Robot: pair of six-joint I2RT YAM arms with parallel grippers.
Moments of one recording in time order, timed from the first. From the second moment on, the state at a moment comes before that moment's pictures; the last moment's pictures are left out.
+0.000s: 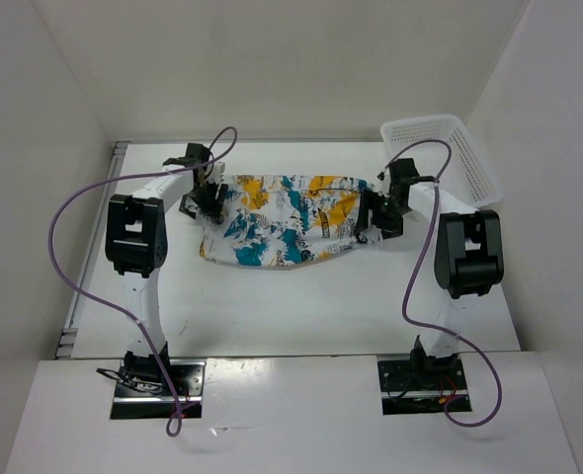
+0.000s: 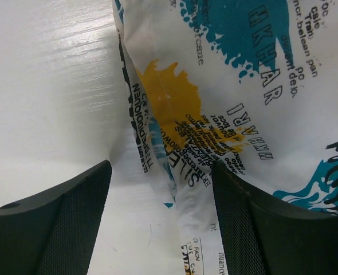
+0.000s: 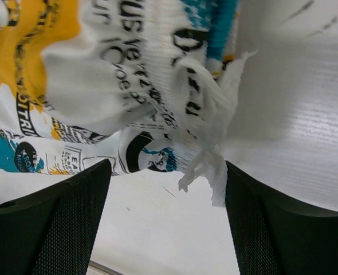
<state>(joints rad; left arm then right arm) -0.10 2.17 1.69 -0.75 0.00 0.07 0.07 1.87 1.30 -0.64 -0.31 0.19</state>
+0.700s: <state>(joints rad) -0.10 2.18 1.69 -0.75 0.01 0.07 0.06 2.05 1.38 -0.62 -0.43 0.35</state>
